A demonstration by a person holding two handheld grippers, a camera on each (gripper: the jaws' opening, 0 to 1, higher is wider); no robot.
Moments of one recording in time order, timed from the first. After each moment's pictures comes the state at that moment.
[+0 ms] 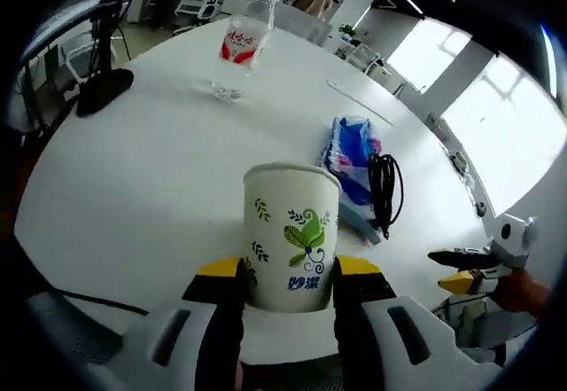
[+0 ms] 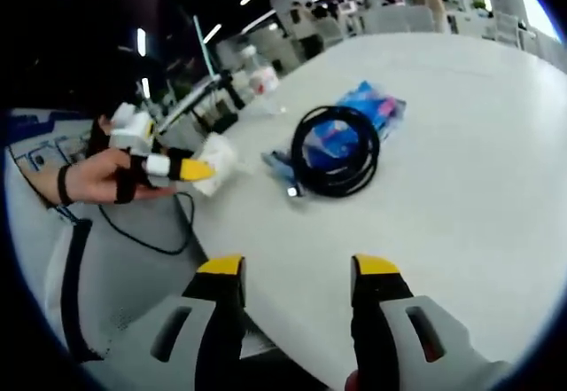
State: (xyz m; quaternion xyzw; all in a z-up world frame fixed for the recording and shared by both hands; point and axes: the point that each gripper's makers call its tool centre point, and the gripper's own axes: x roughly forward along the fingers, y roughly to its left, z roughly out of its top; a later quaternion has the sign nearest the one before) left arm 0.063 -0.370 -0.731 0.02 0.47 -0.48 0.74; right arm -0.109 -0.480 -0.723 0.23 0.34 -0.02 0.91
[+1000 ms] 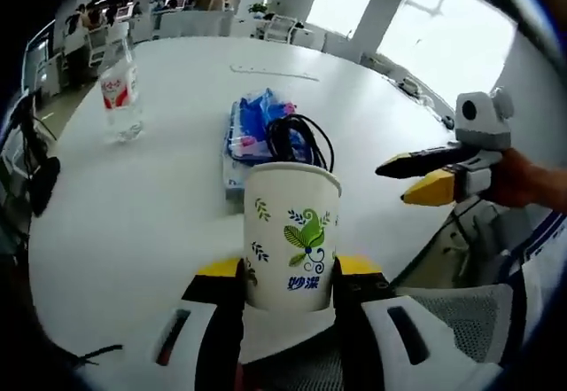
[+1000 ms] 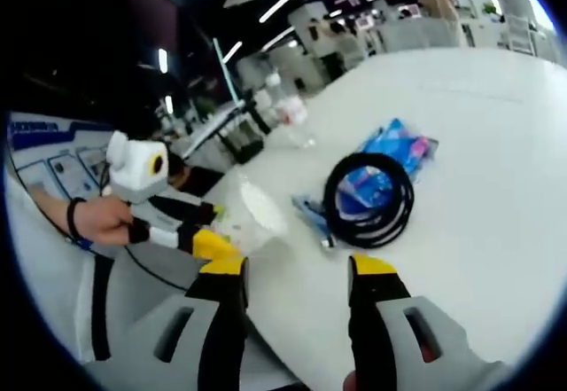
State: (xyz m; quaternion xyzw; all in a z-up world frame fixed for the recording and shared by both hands) left arm -0.003 -0.401 -0.715 0.18 0.38 -0.63 0.65; right arm -0.067 -0.478 -0.679 0.25 0.27 0.03 0.93
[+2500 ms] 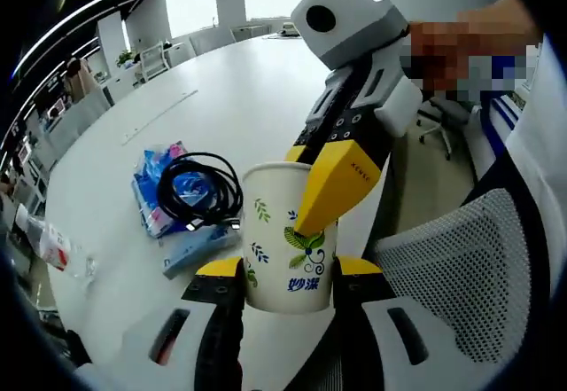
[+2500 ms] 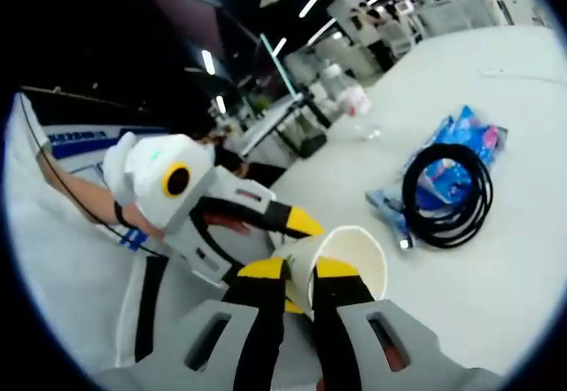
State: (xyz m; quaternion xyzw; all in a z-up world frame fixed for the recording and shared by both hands) left arm -0.062 -0.423 -0.701 0.35 0.22 -0.77 0.49; right arm -0.058 -0.421 -0.659 0.30 0.25 0.17 0.90
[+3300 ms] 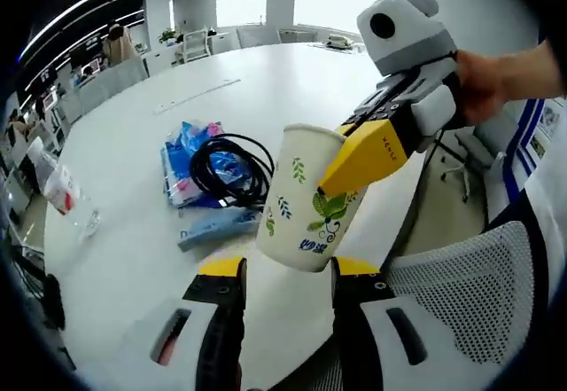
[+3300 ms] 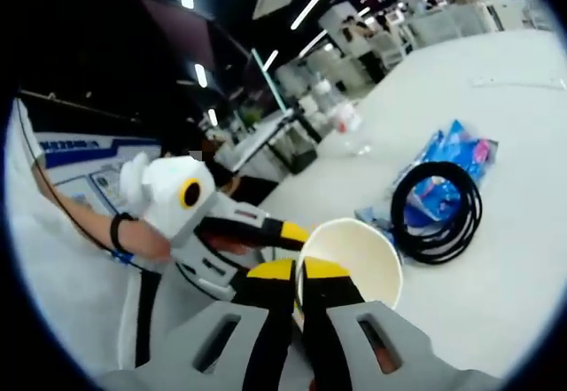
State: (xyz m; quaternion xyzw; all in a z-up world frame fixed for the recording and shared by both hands) left arm -0.024 -0.417 -0.707 0.27 0.29 -0.71 0.59; right arm -0.047 -0.442 -0.655 0.30 0.23 0.13 0.91
